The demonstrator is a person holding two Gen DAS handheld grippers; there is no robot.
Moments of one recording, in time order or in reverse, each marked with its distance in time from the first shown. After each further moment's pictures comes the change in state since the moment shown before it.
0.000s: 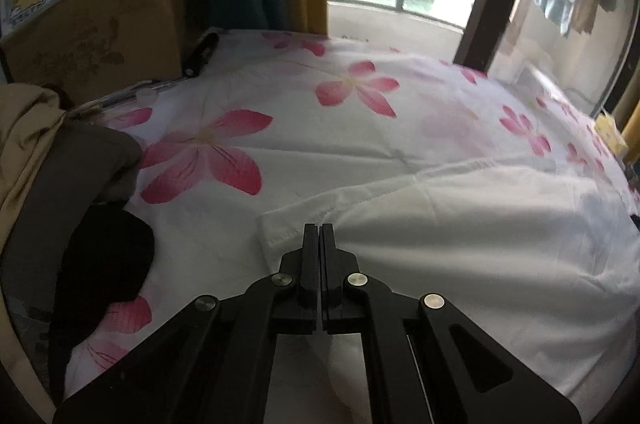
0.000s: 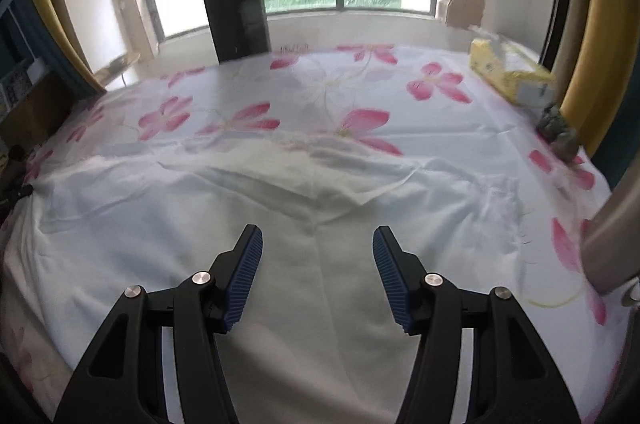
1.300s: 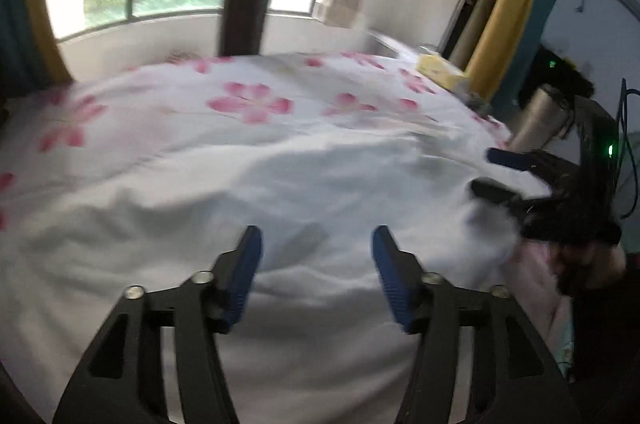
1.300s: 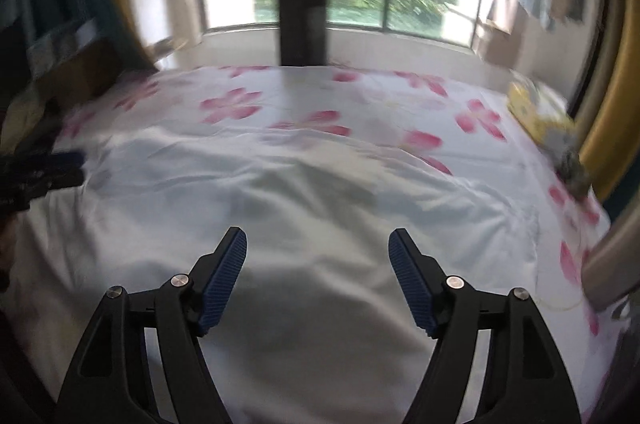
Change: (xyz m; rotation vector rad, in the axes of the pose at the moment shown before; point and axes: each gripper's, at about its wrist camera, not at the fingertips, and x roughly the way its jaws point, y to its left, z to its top) left arm -0.051 -0.205 -0.034 0.273 -0.008 -0.486; right arm -0.047 0.068 -0.022 -0.249 -0.099 0.050
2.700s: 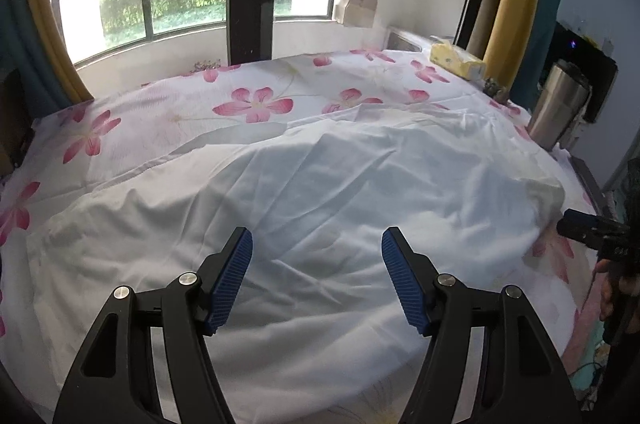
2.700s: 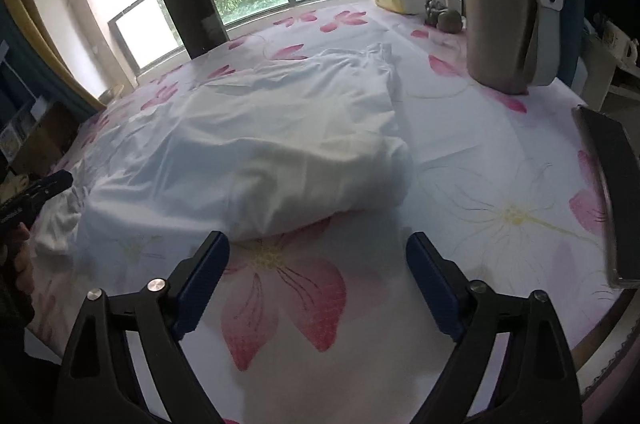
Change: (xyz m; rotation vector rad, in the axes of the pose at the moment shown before) left arm 0.000 -0.032 -0.010 0.054 -0.013 0.161; right arm -0.065 -0.084 -0.119 0.498 0.060 -0.026
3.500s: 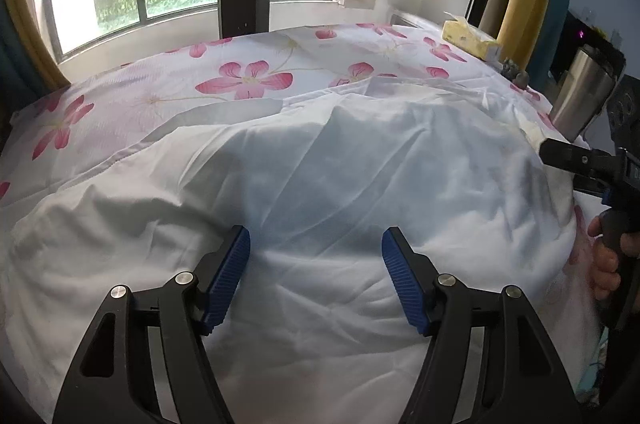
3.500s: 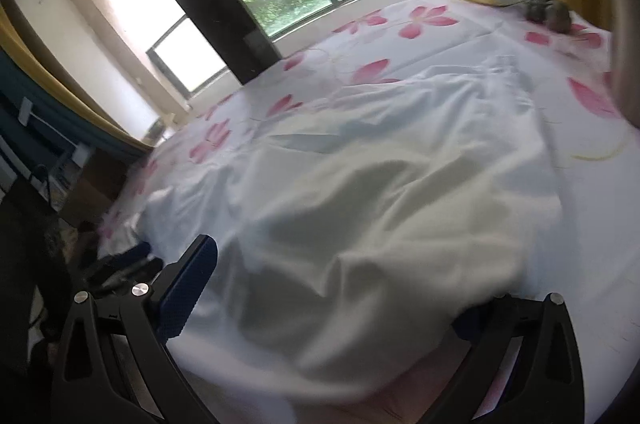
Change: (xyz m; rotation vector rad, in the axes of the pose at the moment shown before) left arm 0.054 0.003 0.003 0.000 0.061 -0.004; right arm 0.077 0.044 0.065 0.087 0.005 0.279
